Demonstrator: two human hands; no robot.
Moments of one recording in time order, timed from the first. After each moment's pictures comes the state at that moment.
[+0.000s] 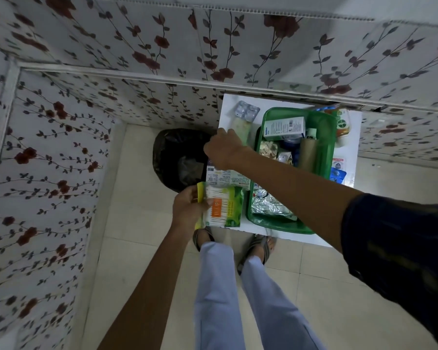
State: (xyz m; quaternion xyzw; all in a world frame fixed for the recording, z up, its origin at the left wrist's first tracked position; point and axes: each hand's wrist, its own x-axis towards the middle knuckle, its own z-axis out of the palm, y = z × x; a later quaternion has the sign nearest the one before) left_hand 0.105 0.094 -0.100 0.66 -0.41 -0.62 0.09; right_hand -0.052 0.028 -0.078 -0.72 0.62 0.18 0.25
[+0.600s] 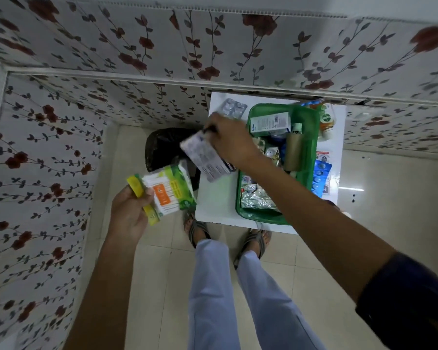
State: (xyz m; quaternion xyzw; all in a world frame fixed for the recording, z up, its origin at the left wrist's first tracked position) left_hand 0.169 0.055 -0.061 0.65 -0.30 -0.66 0.23; right_hand -0.076 0.059 -0.031 -0.49 0.74 -0.23 0.39
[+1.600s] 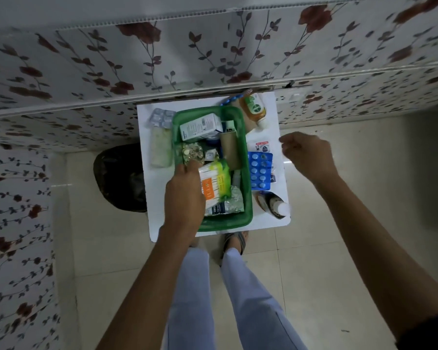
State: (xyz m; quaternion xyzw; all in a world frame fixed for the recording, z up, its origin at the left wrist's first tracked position) left_hand -0.036 0.124 -0.029 0.44 -0.86 -0.24 -0.09; right_hand -0.239 0.241 -0.045 -0.25 0.91 -0.19 0.27
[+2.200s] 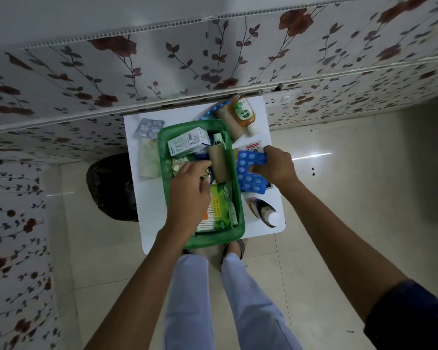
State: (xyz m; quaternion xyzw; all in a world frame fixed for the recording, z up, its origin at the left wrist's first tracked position) left_hand -0.061 0.124 -0.045 0.40 -0.81 -0.41 0.03; right_hand -0.230 0.221 -0.095 -0.20 0.90 -0.13 0.37
